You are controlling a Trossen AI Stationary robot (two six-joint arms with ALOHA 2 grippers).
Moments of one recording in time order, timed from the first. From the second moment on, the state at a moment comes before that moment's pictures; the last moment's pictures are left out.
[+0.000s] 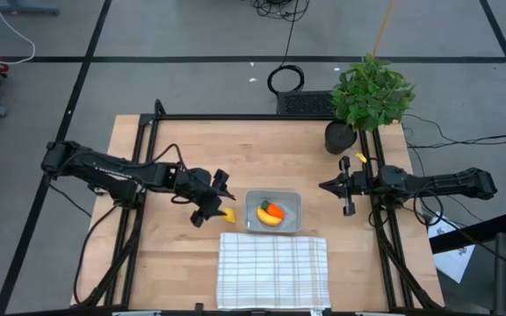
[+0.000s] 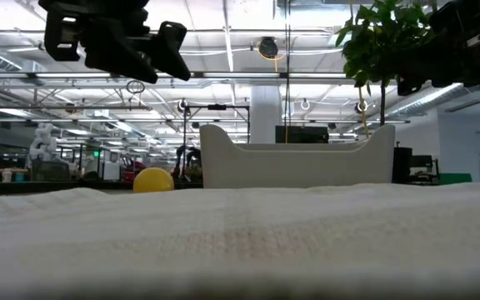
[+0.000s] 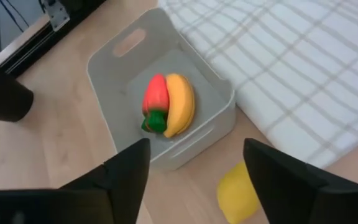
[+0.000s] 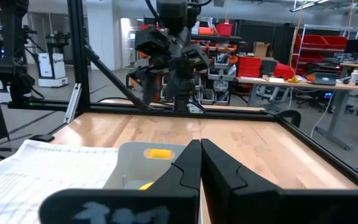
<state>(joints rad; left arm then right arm) -0.10 1.27 0.81 -0.23 0.10 0.59 0.02 0.31 0.02 0.33 -0.01 -0.04</state>
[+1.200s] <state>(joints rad) -0.15 1.67 0.96 -0.44 0.02 0.76 0.01 0.32 0.02 0.39 0.00 -0.04</state>
